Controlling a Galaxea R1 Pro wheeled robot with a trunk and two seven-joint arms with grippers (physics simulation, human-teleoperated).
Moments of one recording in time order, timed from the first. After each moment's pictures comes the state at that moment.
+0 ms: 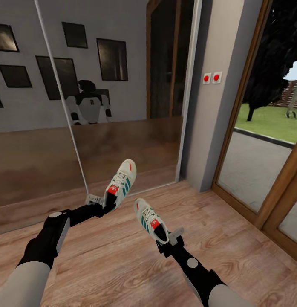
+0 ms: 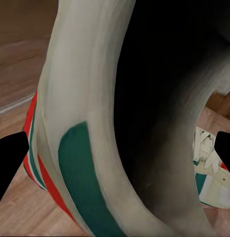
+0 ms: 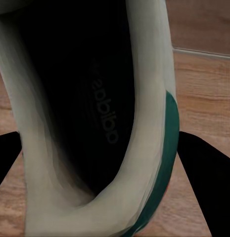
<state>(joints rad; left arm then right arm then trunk) -0.63 0.10 0.19 -0.96 -0.07 0.33 -0.84 -0.60 0.12 0.18 -0.33 0.23 -0.31 0.10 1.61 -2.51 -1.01</state>
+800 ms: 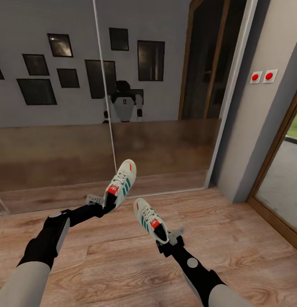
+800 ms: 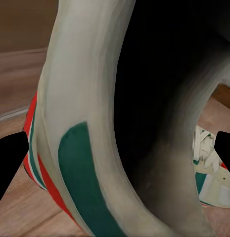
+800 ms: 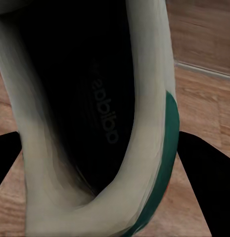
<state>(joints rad) -0.63 0.10 0.19 -0.96 -0.07 0.33 -0.84 -0.60 0.12 0.18 -0.33 0.23 -0.31 0.10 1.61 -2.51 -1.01</state>
